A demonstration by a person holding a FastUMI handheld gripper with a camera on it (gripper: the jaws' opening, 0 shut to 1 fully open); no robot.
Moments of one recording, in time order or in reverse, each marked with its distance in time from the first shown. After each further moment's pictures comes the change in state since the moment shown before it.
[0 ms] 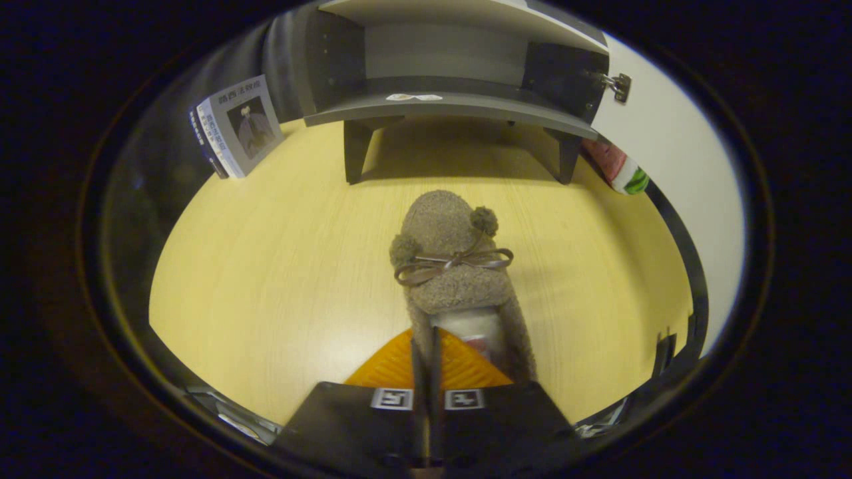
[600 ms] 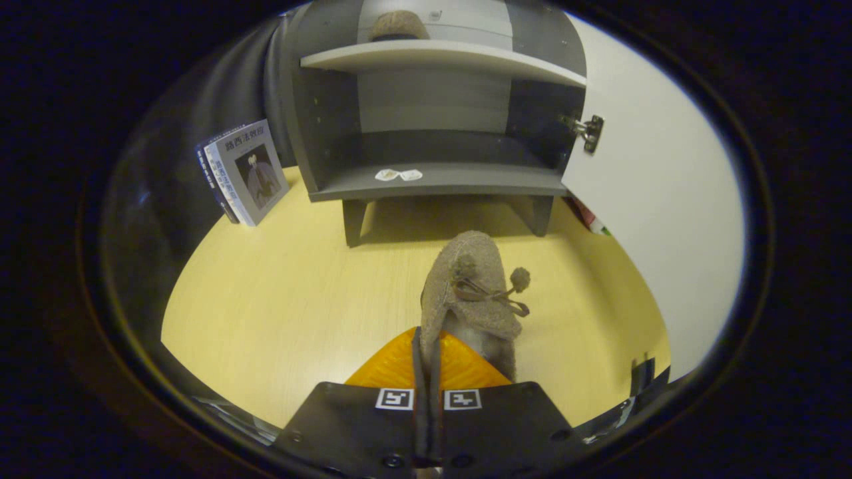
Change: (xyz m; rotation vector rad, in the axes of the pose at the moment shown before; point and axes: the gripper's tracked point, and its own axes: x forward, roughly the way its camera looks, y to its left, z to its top) arm -0.049 -0.026 0.071 0.017 -0.216 0.012
